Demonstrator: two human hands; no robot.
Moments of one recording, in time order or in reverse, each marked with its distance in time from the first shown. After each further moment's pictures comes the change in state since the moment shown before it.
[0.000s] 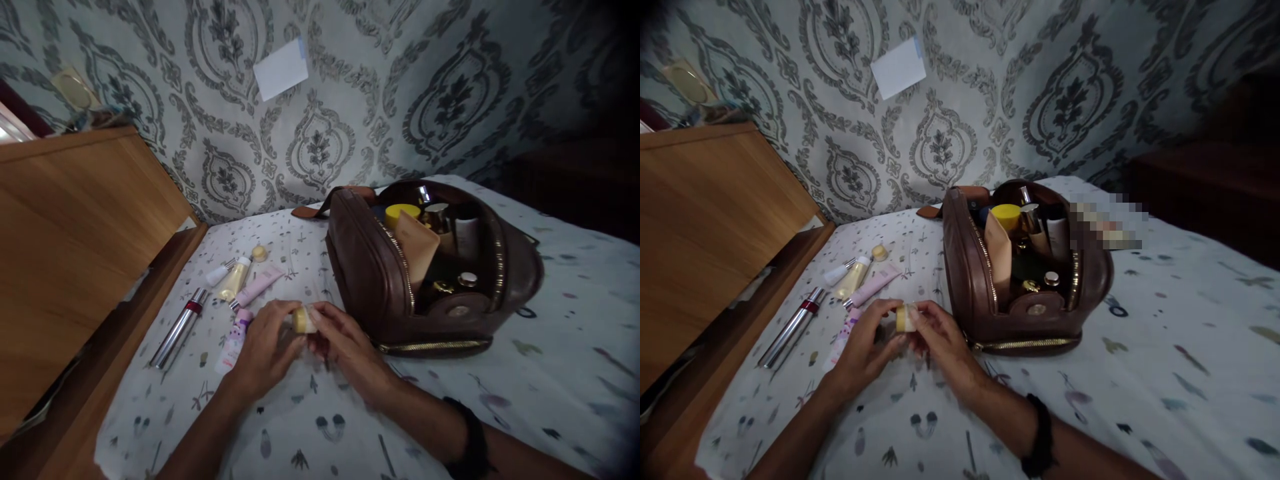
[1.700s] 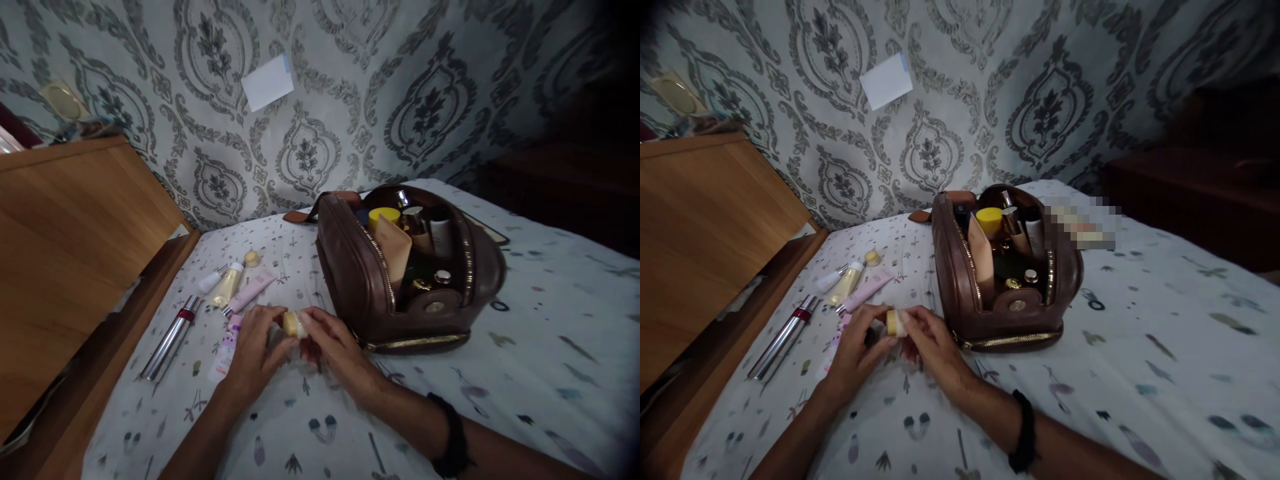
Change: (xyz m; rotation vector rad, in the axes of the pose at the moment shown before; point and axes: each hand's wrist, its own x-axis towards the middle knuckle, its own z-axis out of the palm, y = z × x) left_hand -0.001 -0.003 0.003 -0.005 0.061 -0.089; right_hand -0.003 0.001 0.001 -0.124 -0.010 -0.023
